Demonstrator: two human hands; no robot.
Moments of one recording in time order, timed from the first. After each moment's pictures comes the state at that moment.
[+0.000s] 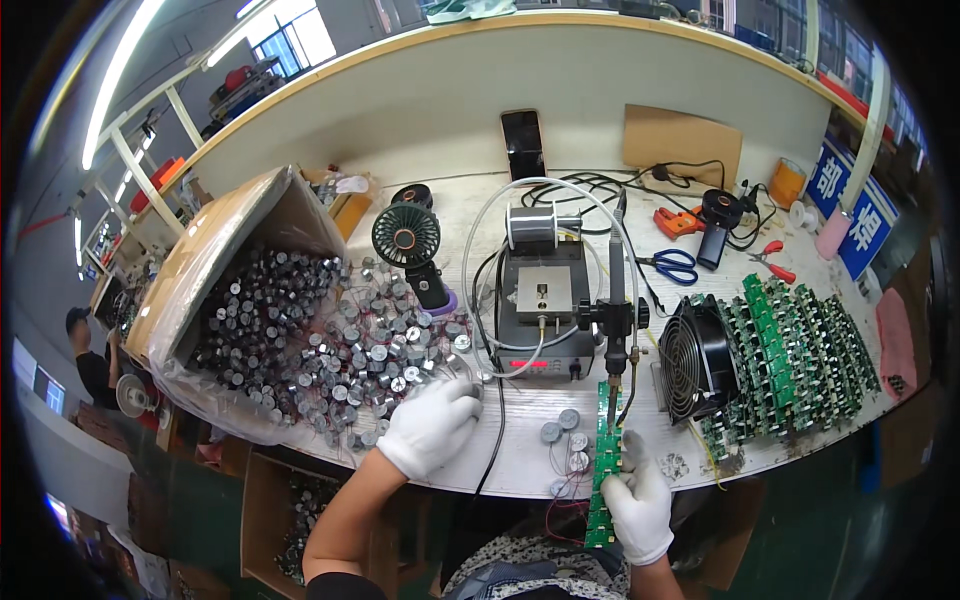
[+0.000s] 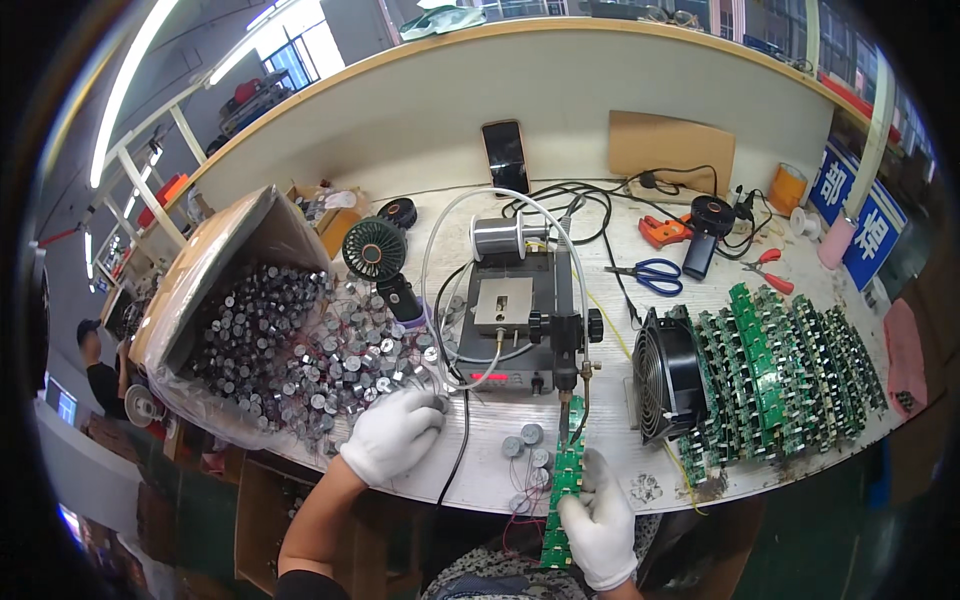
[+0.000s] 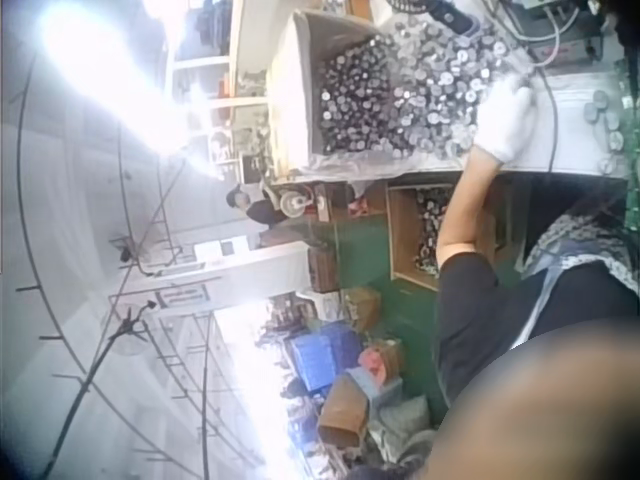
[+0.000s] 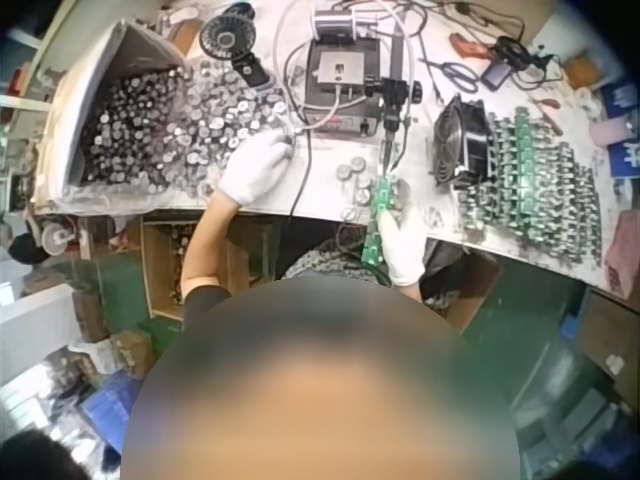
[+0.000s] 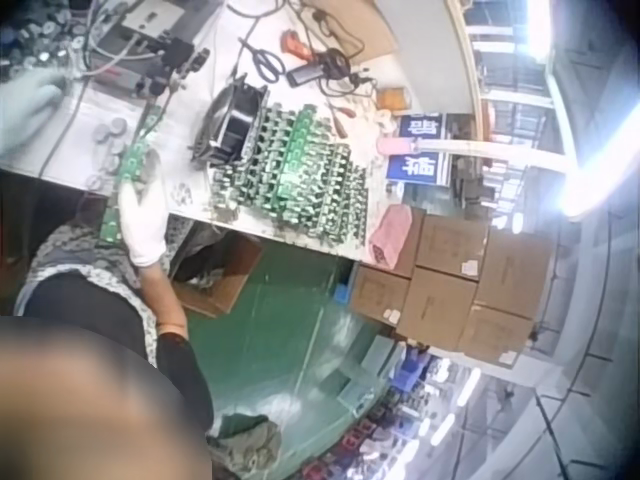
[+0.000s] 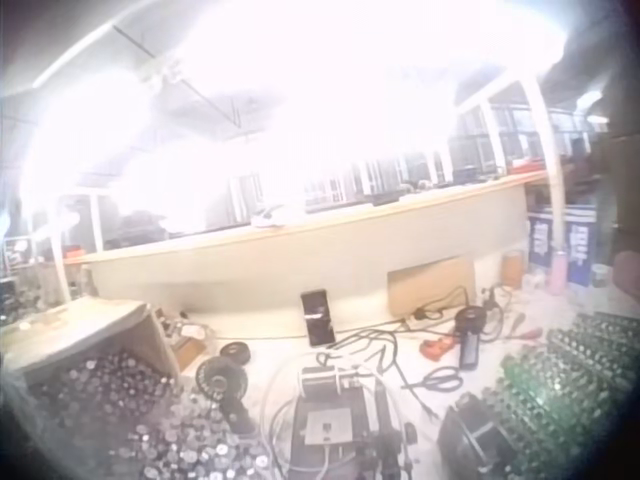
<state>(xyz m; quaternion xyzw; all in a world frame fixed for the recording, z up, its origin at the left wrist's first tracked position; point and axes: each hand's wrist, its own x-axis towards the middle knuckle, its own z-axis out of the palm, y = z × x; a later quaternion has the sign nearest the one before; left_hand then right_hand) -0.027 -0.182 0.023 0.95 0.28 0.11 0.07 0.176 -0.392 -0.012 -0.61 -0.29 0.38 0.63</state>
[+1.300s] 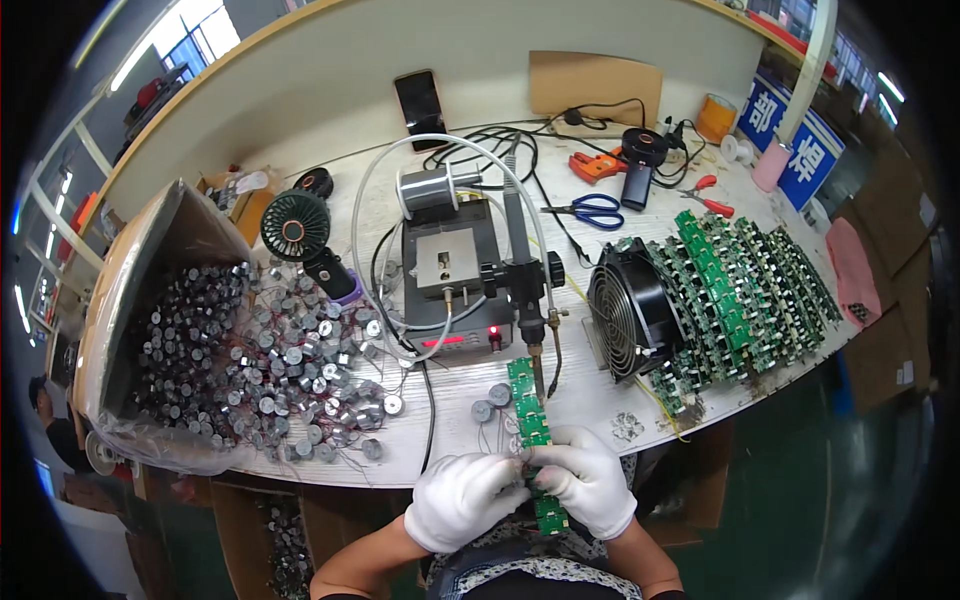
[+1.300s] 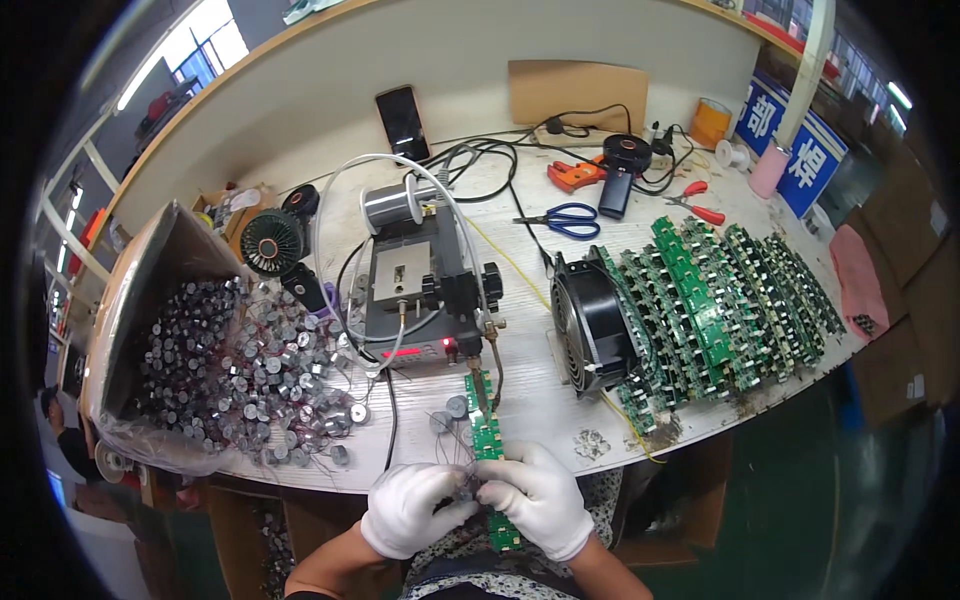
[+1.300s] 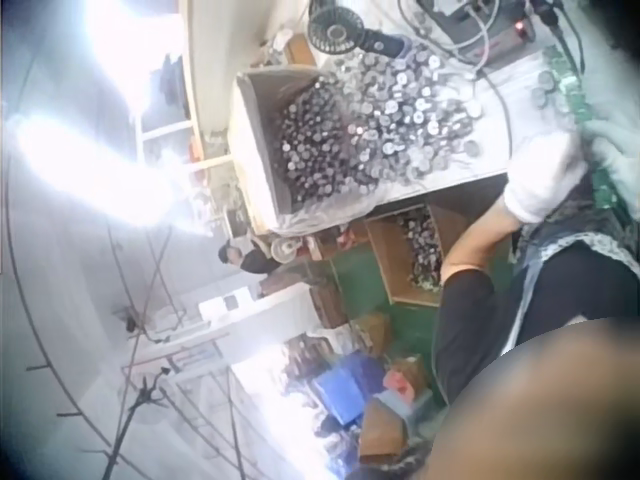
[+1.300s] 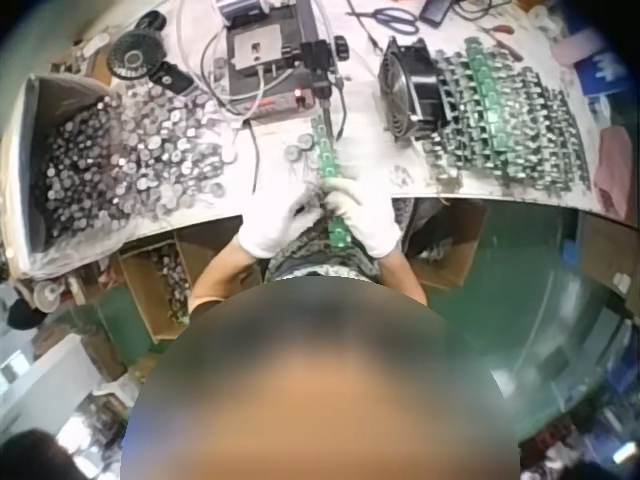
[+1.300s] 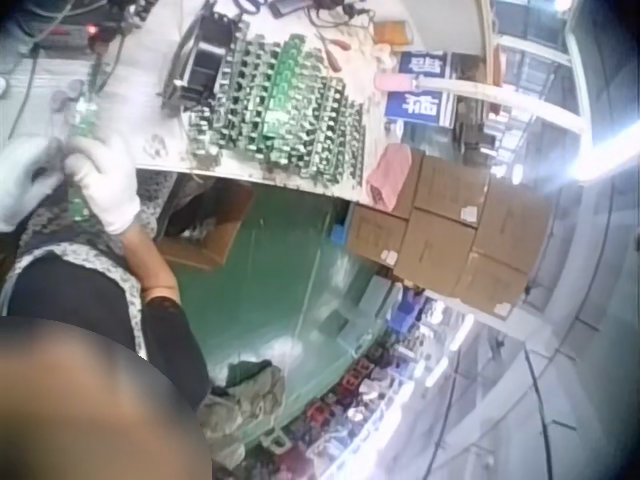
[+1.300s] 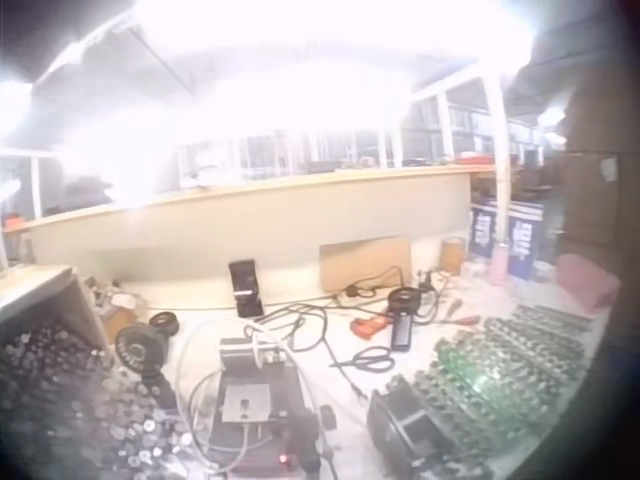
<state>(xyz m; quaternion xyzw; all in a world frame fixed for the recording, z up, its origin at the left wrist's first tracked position) 0.024 -0.284 0.006 0.93 0.16 0.25 0.21 0.189 -0.395 -0.018 -0.62 -0.51 0.28 0.53</state>
